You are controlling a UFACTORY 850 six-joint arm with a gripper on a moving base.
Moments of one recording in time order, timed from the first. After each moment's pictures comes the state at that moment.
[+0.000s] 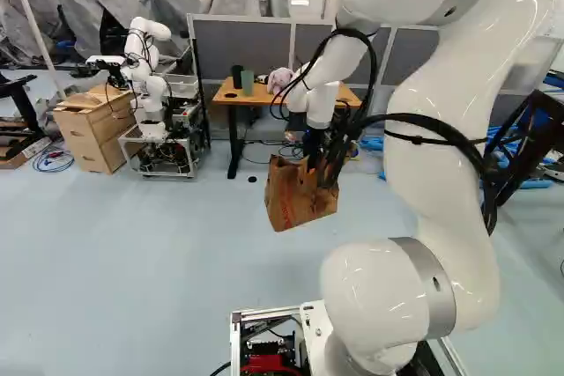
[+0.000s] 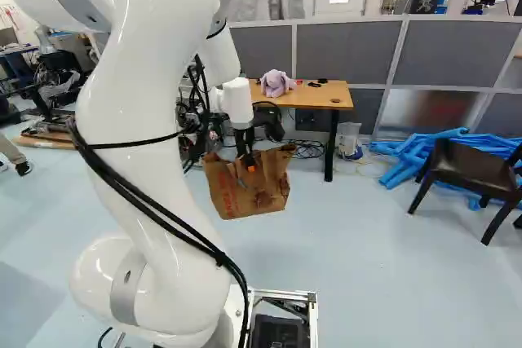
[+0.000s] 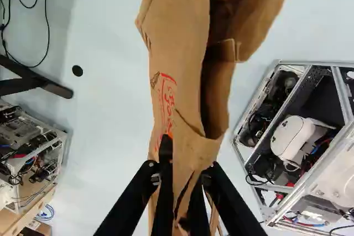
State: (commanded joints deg) arm -2.0 -19.6 -52.5 0.0 -27.8 69.8
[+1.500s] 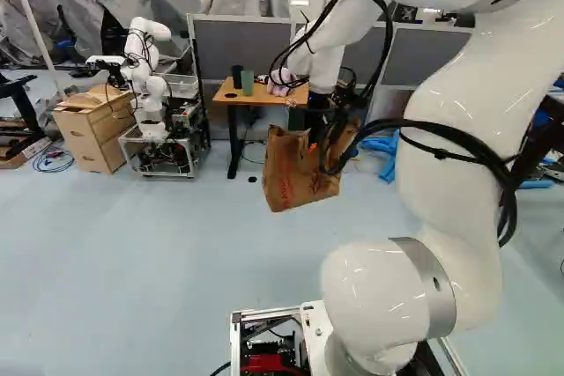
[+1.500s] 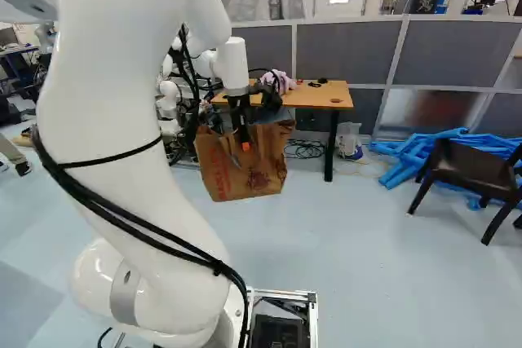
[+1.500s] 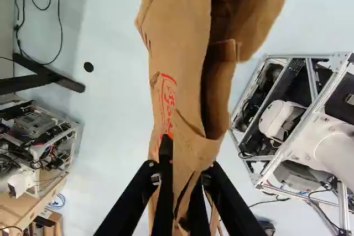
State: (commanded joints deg) arm -1.7 -11.5 -59.4 1.6 -42.3 69.8
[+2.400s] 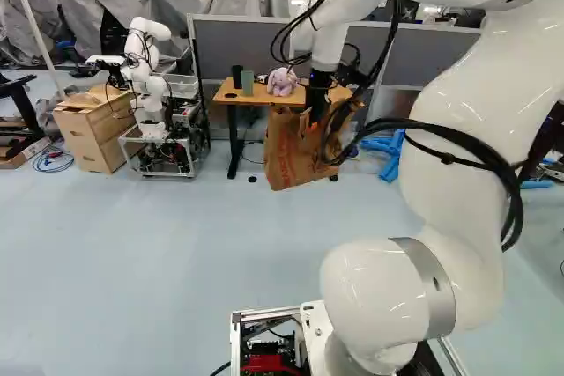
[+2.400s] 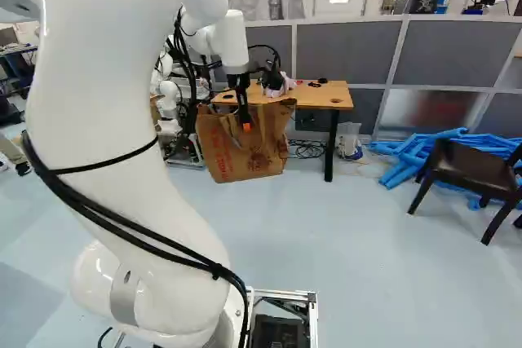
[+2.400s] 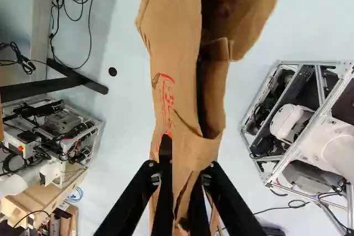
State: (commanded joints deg) arm -2.1 -9.9 -66.2 1.6 -46.6 69.8
